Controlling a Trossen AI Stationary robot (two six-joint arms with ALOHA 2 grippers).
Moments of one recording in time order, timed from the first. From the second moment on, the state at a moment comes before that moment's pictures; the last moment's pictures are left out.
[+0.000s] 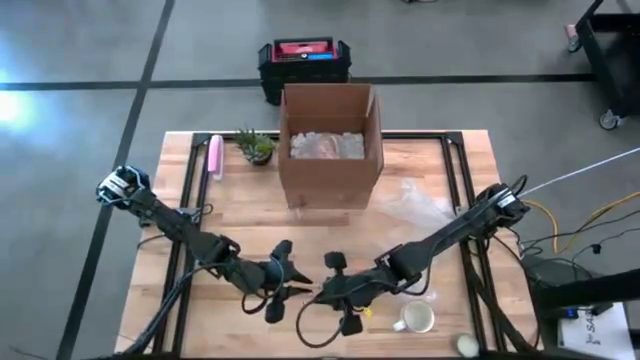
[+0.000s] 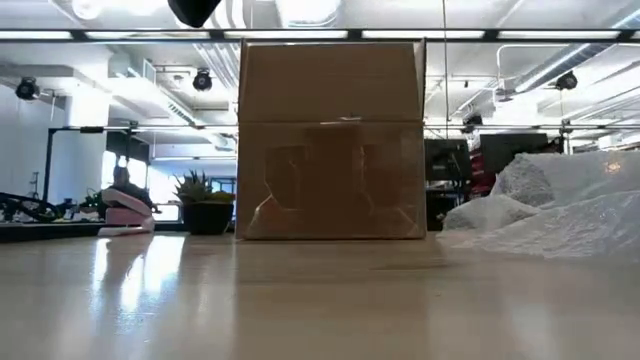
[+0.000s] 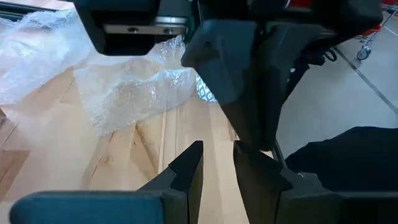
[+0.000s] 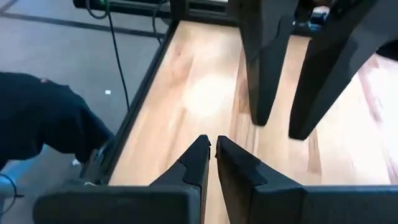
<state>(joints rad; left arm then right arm) -0.58 1.45 0.98 0.04 -0.39 -0.41 0.49 1.90 1.48 -0.24 0.18 0.17</state>
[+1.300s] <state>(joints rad) -0.58 1.45 0.98 0.02 -0.38 -0.45 0.64 1.73 1.31 -0.81 0.34 0.46</state>
